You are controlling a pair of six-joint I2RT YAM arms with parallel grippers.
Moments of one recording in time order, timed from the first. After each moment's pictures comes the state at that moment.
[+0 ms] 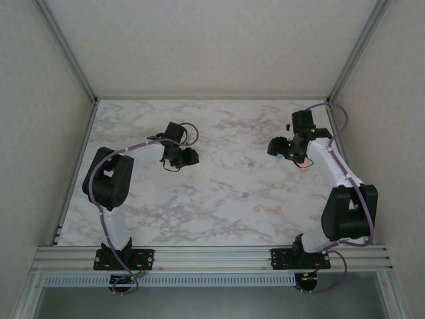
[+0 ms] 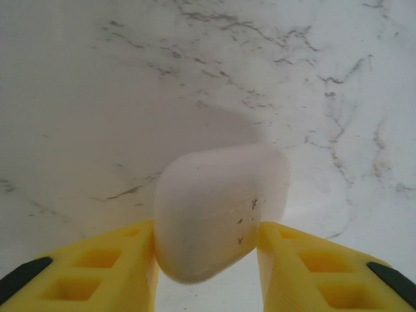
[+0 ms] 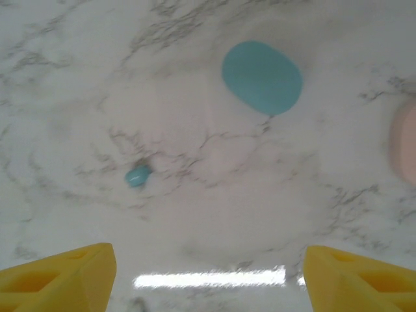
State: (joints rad) left arm -0.43 1.91 1.20 -0.41 0.26 -0.55; right arm 0.10 1.54 1.22 -0.83 -0.14 0.28
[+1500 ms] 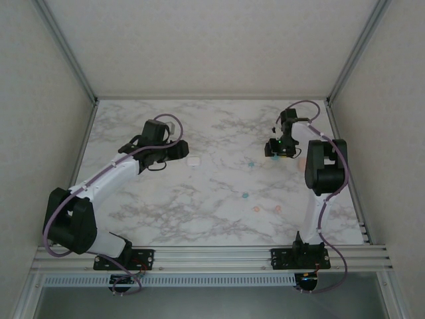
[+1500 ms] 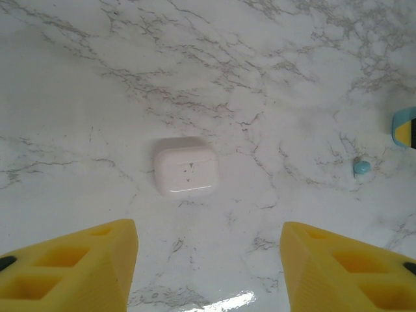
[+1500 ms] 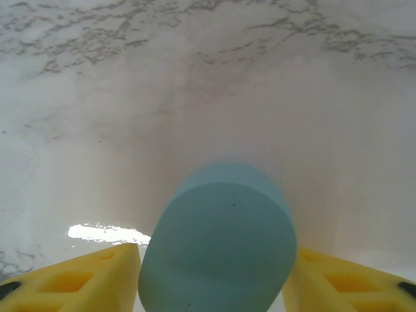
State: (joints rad) left arm -0.43 1.44 1.03 -0.40 0.13 -0.50; right arm 0.09 2.05 1.47 -0.80 -0.11 0.01
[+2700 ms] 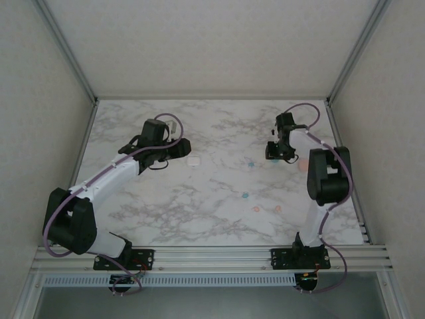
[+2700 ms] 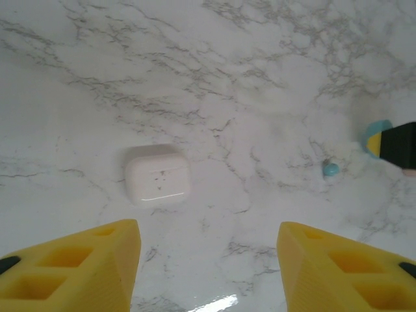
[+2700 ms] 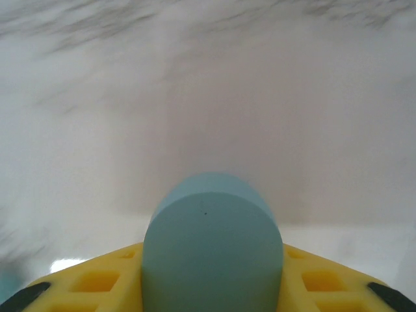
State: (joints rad) left arm -0.43 1.43 1.02 -0.33 0.20 -0.53; right arm 0.16 1.86 1.28 -0.68 -0.04 0.09
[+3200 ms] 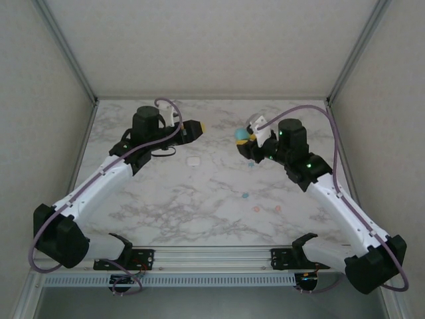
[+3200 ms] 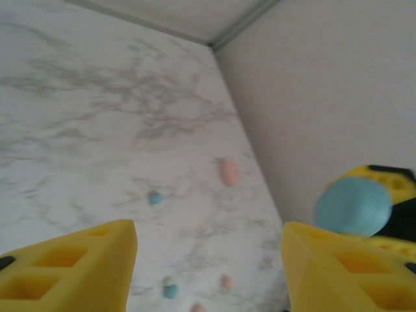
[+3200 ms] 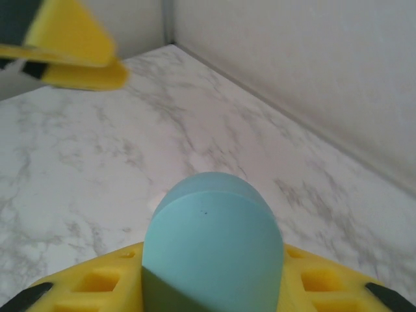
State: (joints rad) left arm -0.50 1.33 1.15 -0.17 0.47 -0.70; right arm 0.52 1.10 1.05 -0.35 -0.34 -0.26
